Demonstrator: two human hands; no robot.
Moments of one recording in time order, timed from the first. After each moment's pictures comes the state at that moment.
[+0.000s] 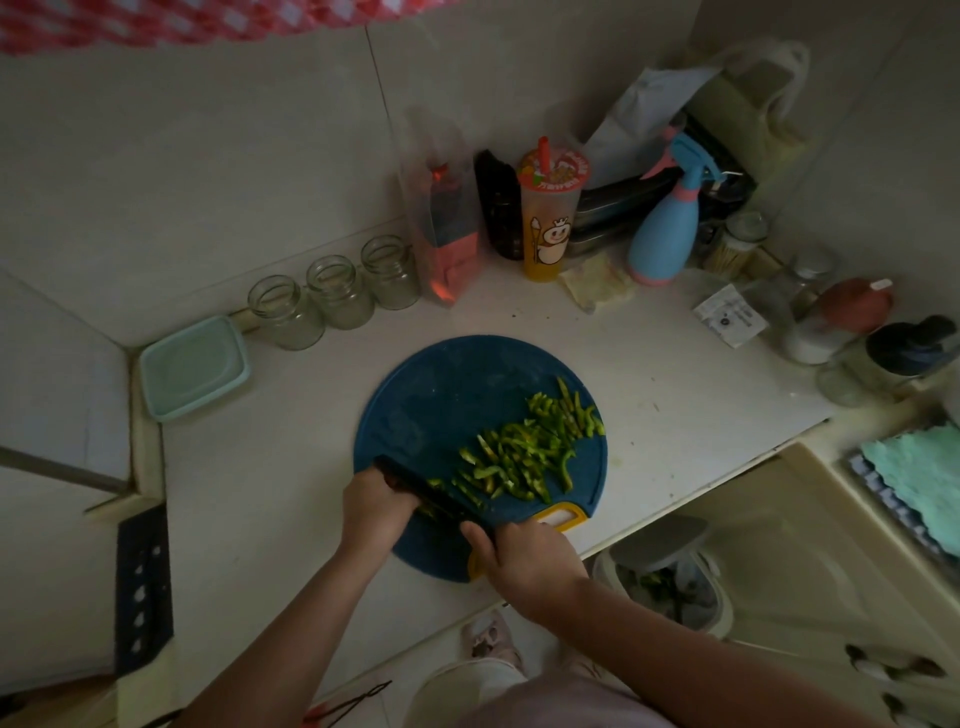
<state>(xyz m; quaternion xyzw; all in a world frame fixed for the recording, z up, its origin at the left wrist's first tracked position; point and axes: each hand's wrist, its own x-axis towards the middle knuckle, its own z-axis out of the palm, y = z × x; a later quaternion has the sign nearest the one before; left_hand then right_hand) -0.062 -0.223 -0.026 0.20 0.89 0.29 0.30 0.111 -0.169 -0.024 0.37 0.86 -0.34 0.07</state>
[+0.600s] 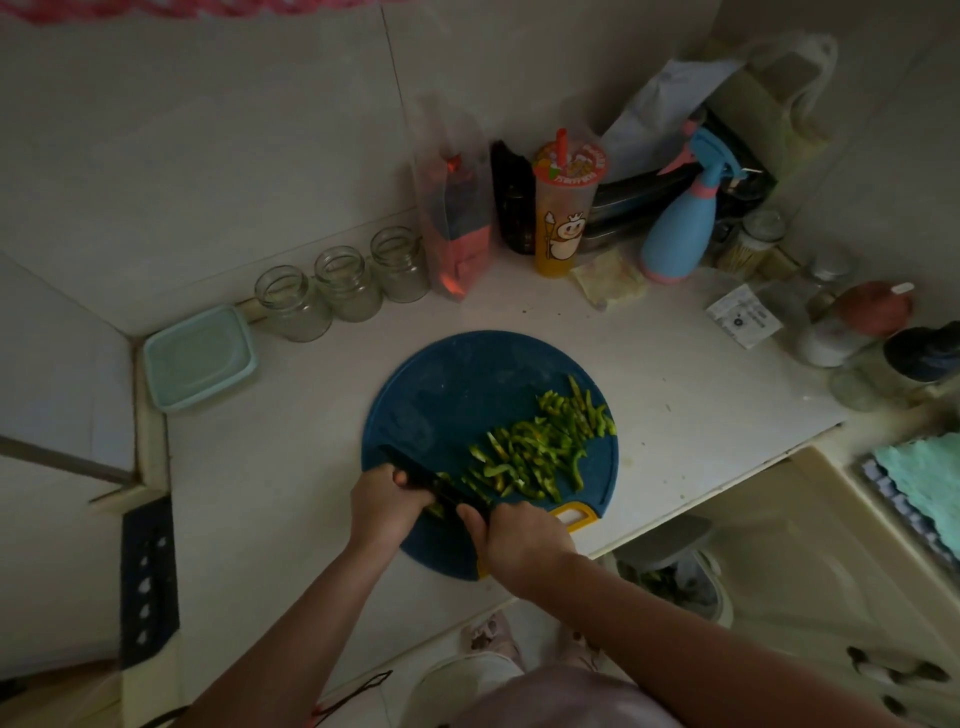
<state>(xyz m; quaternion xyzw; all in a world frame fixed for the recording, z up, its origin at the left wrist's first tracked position) -0.063 -0.223 -0.034 0.15 0.88 0.32 0.33 0.086 -0.162 -0.018 0.39 0.86 -0.32 0.11</state>
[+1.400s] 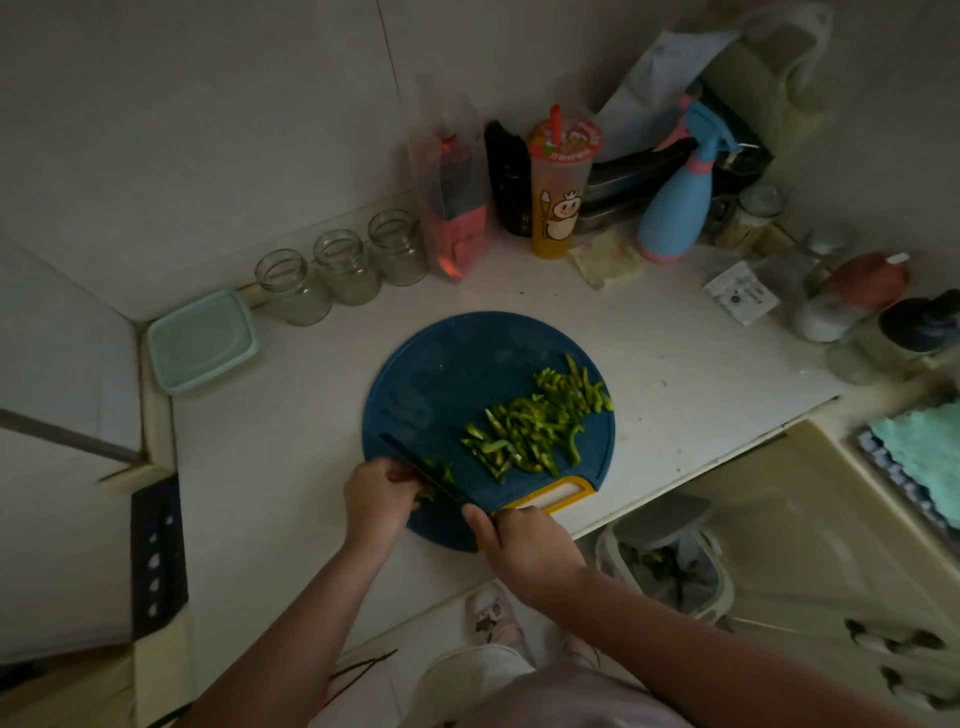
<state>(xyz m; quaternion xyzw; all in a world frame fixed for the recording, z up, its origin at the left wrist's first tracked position) -0.051 -0.243 -0.030 0.15 0.87 0.37 0.30 0.111 -0.187 -0.031 0.40 0.82 -0.41 0.04</state>
